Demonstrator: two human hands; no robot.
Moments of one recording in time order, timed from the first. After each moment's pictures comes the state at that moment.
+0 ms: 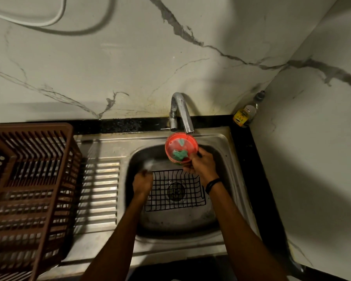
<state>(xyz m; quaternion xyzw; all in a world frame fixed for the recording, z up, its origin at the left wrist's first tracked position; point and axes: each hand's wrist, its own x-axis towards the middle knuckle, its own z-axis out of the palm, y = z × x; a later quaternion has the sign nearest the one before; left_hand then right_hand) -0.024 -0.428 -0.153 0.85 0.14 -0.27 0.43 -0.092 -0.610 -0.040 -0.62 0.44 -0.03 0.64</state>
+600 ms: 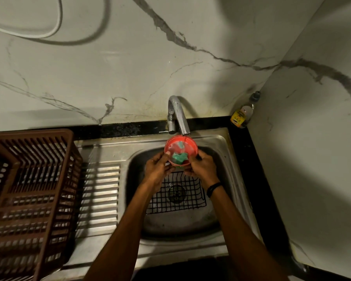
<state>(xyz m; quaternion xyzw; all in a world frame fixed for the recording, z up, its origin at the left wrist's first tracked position) -0.024 -0.479 -0.067 0.61 0.09 -0.35 0.70 -0.101 -0.611 -0.035 -0.67 0.44 -0.03 0.59</state>
